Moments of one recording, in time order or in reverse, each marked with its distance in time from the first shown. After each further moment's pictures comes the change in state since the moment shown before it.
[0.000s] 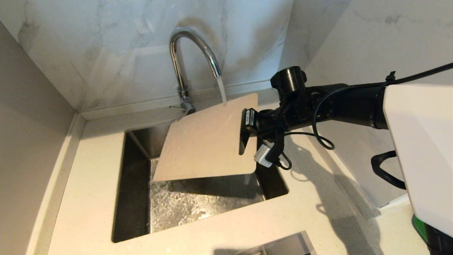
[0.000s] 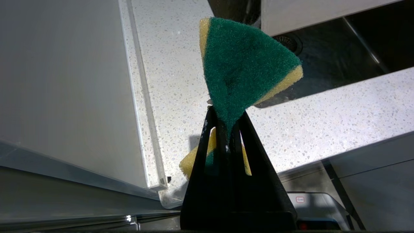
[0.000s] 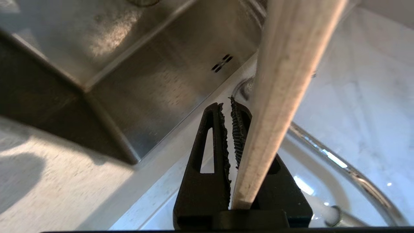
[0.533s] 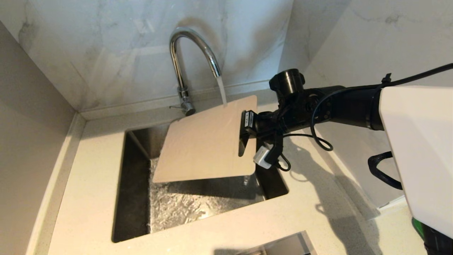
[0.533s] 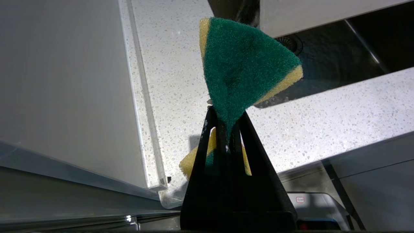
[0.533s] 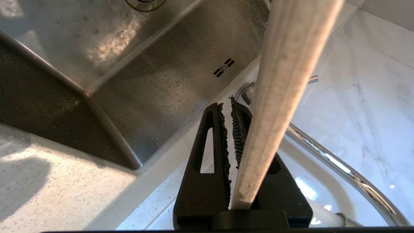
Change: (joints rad) left arm -0.001 0.000 0.000 0.000 0.000 0.000; right arm 0.004 0.011 0.000 0.003 -0.001 0.000
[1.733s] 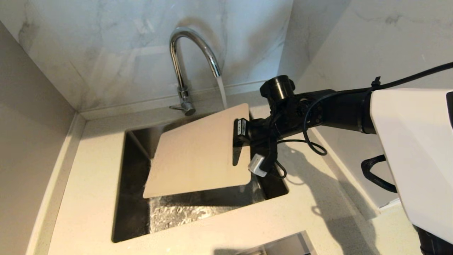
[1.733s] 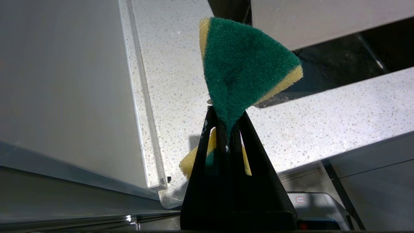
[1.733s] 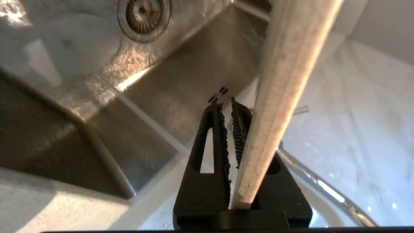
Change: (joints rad) left arm 0.001 0.000 0.000 0.000 -0.001 0.000; right arm 0.043 0.001 0.023 0.046 0.007 -0.013
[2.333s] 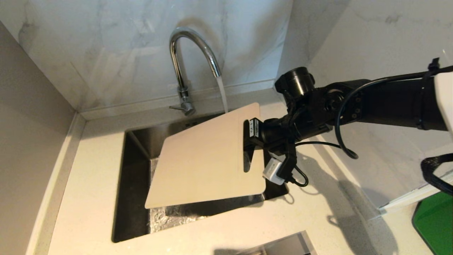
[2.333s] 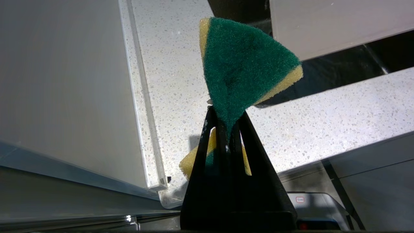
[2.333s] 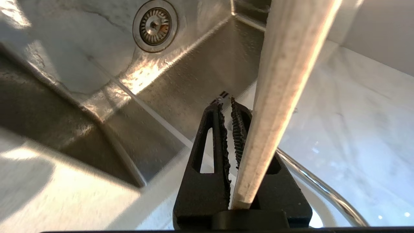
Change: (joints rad) left arm 0.000 0.000 0.000 0.000 0.000 0.000; right arm -0.007 -0.201 0.228 0.009 -0.004 0.001
